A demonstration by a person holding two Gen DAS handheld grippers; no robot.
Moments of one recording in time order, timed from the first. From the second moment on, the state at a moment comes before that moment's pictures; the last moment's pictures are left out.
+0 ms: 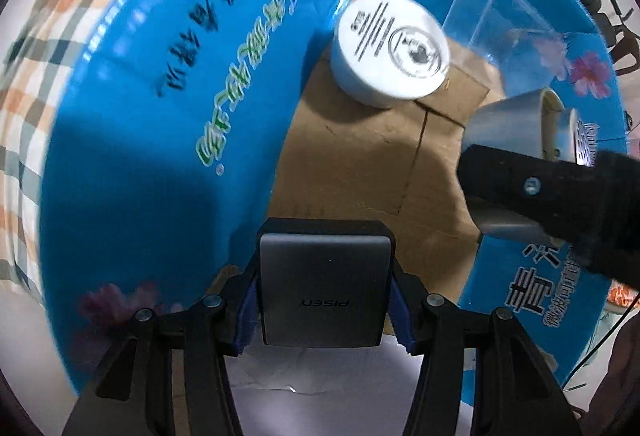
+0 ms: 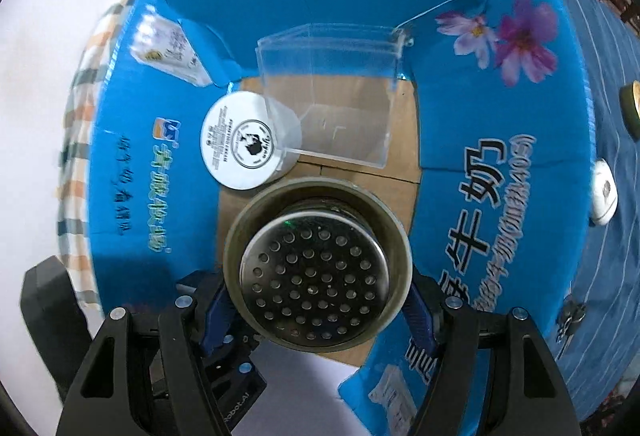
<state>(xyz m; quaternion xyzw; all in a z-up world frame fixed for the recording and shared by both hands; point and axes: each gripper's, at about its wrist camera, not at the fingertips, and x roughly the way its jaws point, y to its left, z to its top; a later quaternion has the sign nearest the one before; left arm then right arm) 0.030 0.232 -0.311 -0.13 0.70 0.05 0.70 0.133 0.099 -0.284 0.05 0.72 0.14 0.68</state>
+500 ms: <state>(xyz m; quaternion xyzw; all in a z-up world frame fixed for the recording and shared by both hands) 0.042 0.220 -0.319 -0.14 0.72 0.06 0.68 0.131 0.130 -0.329 -0.01 0.73 0.14 0.67</state>
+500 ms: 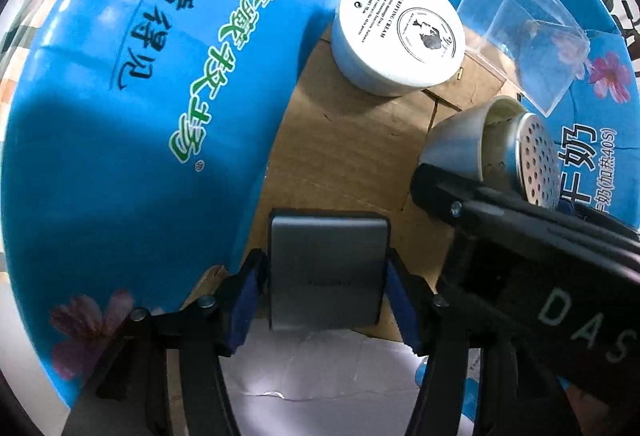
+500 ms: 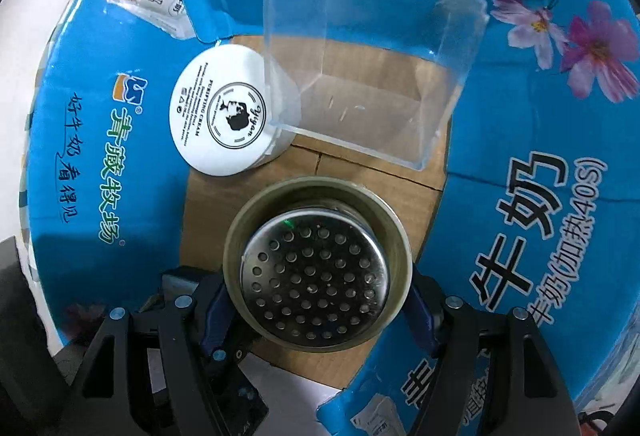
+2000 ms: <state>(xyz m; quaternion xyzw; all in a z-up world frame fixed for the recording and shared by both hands) 0.002 0.139 -0.094 -0.03 0.54 0.05 0.84 0.051 -0.022 -0.082 0.04 0.57 0.20 0.80</state>
